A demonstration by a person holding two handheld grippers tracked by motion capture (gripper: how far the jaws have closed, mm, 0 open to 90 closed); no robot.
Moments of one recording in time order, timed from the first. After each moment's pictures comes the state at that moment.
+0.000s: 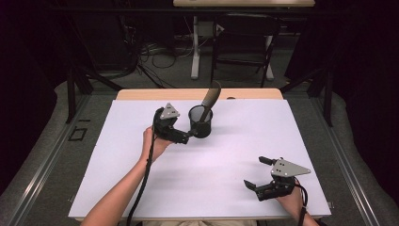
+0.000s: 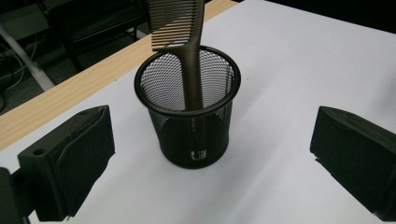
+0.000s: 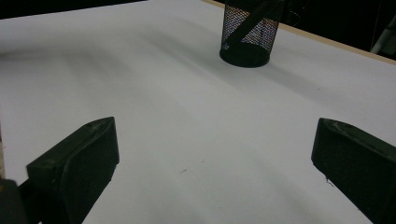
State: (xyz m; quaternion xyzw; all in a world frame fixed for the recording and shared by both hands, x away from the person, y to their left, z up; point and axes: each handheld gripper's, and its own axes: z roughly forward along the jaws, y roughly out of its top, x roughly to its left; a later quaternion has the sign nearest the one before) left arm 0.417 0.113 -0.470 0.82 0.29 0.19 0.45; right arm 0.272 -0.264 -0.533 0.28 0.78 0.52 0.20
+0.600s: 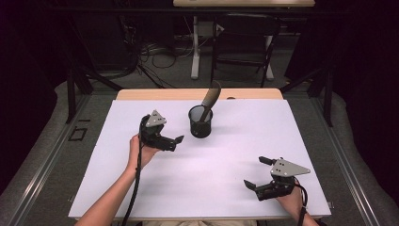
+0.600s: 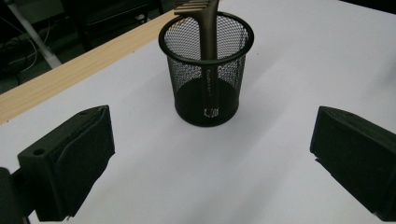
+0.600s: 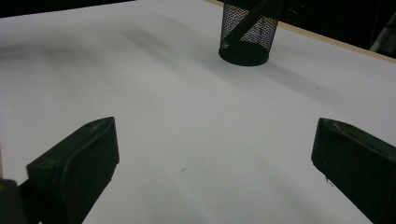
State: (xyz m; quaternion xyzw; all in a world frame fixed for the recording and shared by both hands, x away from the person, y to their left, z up) left arm 0.395 0.148 -0.476 0.82 0.32 0.19 0.44; right arm 0.273 -0.263 -0.533 0.28 0.78 0.52 0.20
